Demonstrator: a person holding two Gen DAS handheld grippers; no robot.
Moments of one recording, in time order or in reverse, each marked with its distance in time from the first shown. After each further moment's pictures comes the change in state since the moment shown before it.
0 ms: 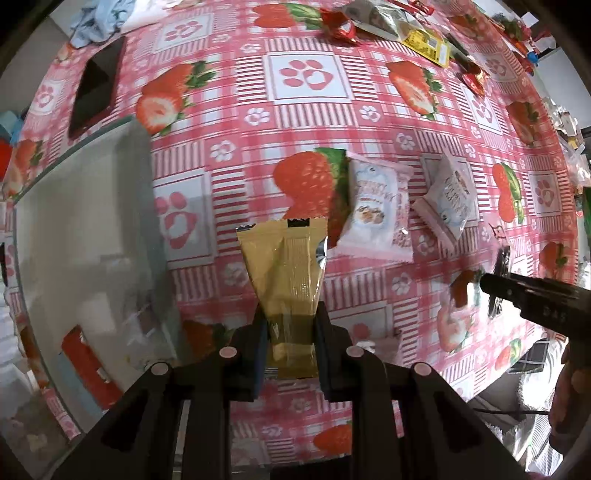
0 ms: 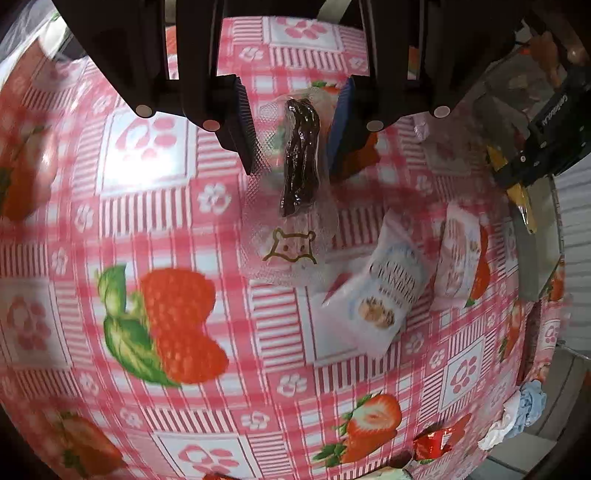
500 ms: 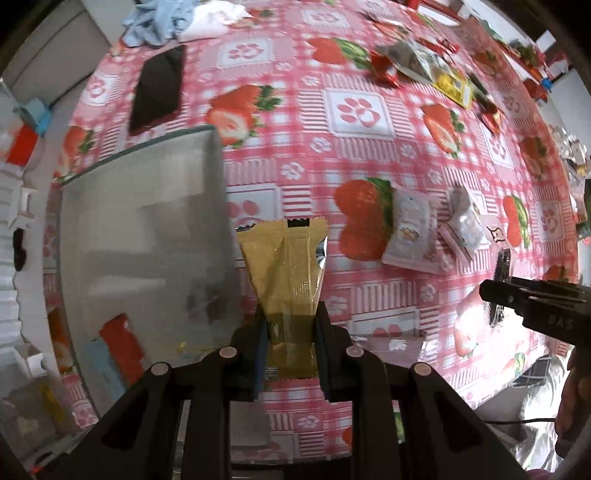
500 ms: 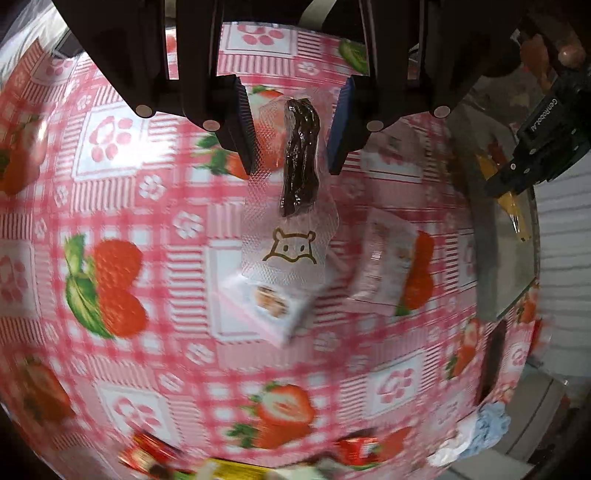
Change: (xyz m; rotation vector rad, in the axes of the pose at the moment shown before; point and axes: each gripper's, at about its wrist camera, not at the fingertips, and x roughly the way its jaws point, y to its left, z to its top) left arm -0.045 0.054 -0.024 -0.086 -0.089 0.055; right arm 0.009 0.087 0.016 -0.135 -0.019 0.016
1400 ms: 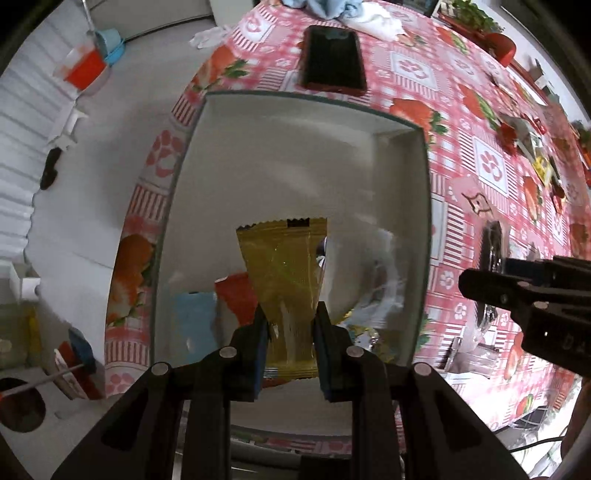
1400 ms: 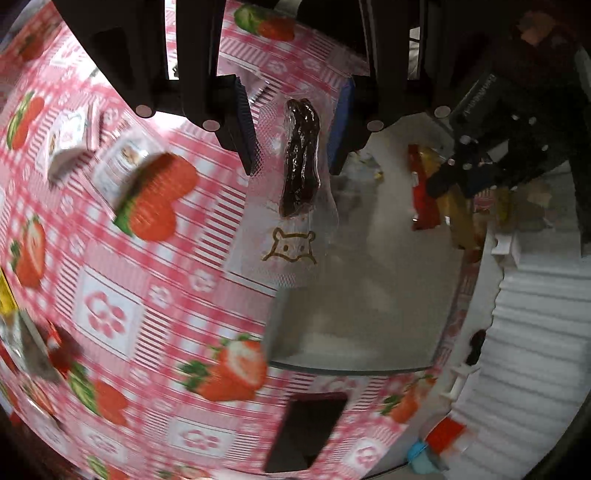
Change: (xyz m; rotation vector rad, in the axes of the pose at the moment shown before) left arm 0.009 0.122 -0.042 -0.302 -0.012 0.053; right arm 0.030 0.222 0.020 -0.444 0.056 0.004
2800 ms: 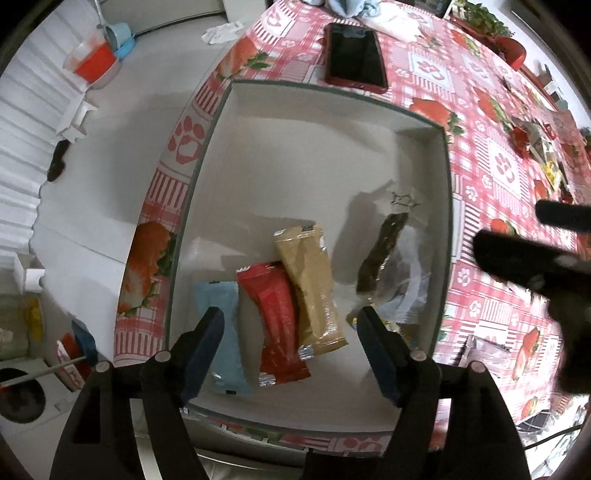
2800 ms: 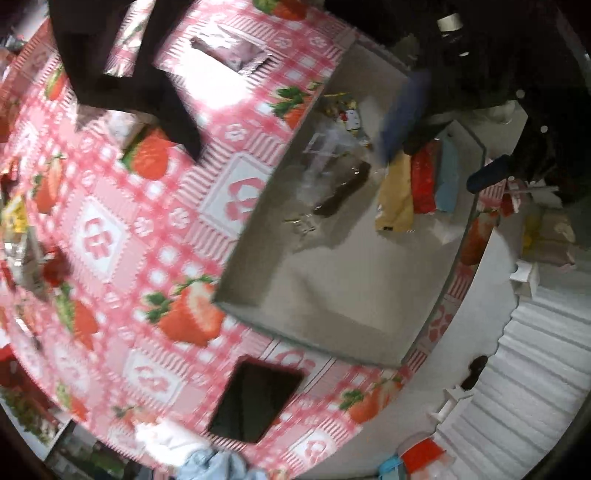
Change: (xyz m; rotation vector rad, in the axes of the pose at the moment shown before) left arm -0.004 0.013 -0.002 -0.027 -0.003 0.014; right arm -0.009 0.045 0.020 -0.133 -0.087 -0.154
